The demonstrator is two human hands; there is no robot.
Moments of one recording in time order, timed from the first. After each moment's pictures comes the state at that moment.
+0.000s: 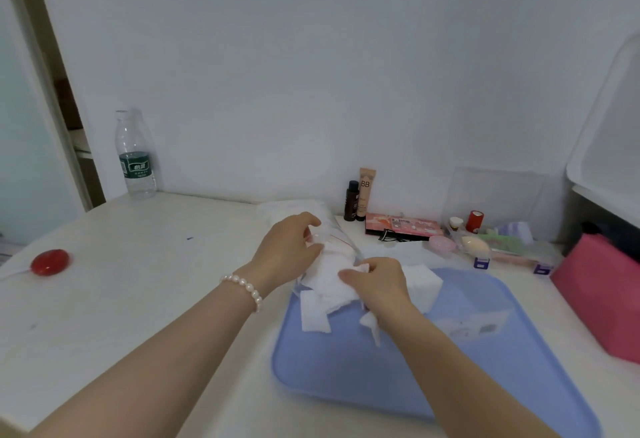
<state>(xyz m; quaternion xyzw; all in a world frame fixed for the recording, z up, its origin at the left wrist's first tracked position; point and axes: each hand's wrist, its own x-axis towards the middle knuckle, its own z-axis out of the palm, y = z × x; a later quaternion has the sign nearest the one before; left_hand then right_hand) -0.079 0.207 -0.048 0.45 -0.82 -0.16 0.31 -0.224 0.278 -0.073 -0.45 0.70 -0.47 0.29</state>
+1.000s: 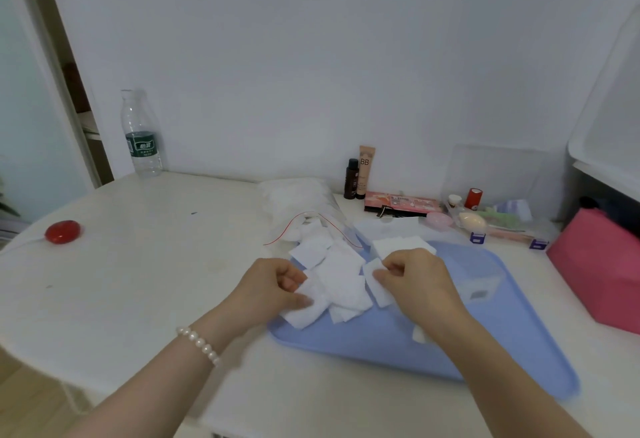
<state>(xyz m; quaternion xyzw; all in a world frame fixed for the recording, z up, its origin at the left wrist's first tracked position) -0.048 0.285 -0.100 0.49 -0.70 -0.43 0.30 -0.255 0.351 -0.065 -0.59 0.74 -0.31 0.09</state>
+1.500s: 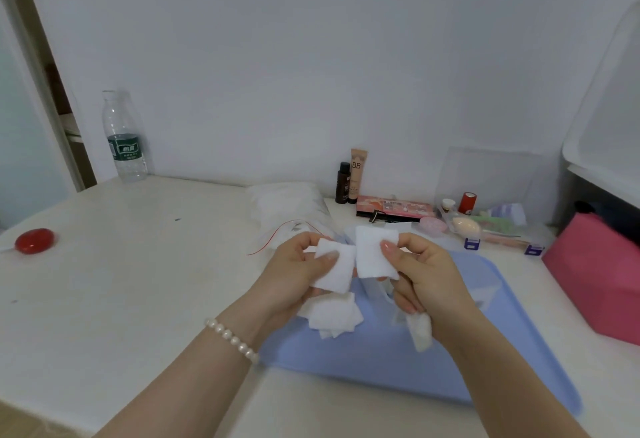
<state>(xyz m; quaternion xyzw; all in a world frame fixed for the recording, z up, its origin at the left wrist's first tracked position) -0.105 0.292 -0.065 0.34 -0.52 -0.66 0.42 -0.270 0.348 -0.057 -0.43 0.49 -0.61 0.44</state>
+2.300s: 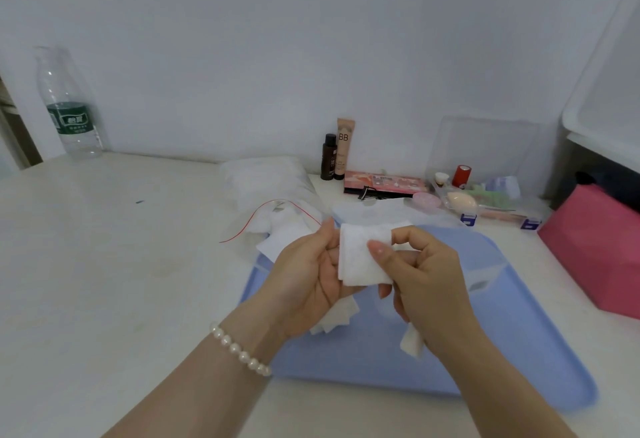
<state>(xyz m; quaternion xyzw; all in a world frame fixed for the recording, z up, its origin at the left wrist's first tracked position) -0.133 0.284 -0.080 0.23 -0.40 -0.82 0.33 -0.257 0.352 -0.073 -0.48 0.56 -0.61 0.28</state>
